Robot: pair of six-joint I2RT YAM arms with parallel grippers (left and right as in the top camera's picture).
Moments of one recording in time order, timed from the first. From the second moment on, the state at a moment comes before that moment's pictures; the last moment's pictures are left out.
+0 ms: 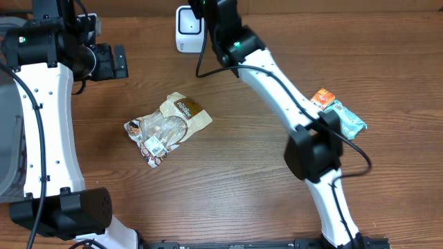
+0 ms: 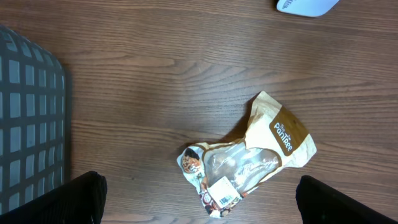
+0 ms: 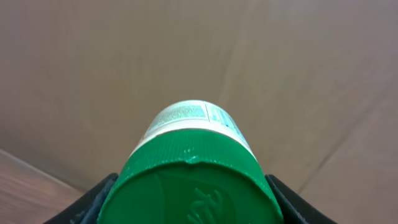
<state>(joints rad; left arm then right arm) 0.13 1.79 2.05 -1.40 0.06 -0.02 0.56 2.41 2.28 -0.01 0.36 -0.22</state>
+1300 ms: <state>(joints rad) 0.13 1.79 2.05 -1.40 0.06 -0.02 0.55 2.57 2.28 -0.05 0.14 -0.49</state>
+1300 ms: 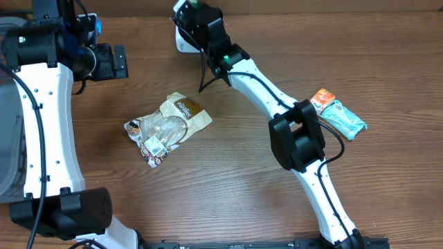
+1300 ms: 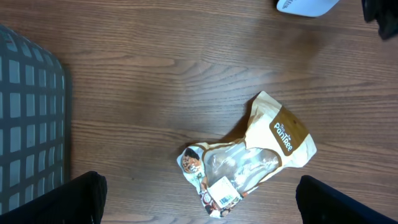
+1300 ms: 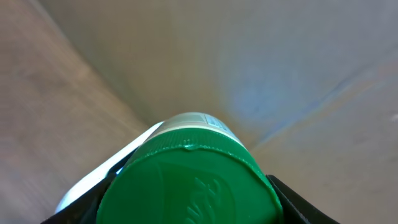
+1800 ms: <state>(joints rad) 0.13 1.79 2.05 -1.40 0.06 -0.02 0.54 2.07 2.29 -0.83 -0.04 -0.03</state>
